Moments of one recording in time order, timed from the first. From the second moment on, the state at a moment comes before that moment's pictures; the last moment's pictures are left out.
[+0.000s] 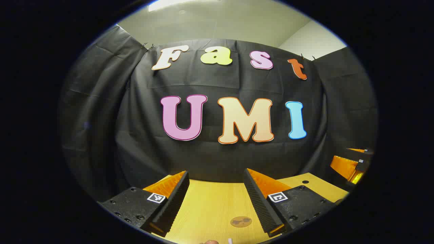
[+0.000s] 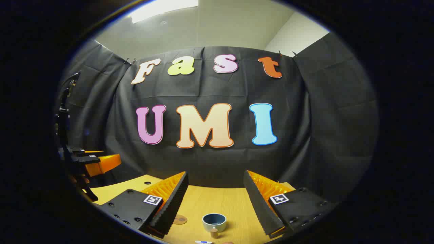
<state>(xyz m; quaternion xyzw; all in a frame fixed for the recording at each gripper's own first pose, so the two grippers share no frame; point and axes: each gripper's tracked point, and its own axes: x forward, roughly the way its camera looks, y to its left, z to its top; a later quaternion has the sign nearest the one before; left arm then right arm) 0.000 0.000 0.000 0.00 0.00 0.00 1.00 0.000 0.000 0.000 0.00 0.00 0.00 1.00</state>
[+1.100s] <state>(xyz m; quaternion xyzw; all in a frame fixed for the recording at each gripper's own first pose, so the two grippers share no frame) -0.002 0.011 -0.016 0.02 0.01 -0.01 1.00 -0.028 0.016 -0.131 -0.03 0.20 0.04 0.98</state>
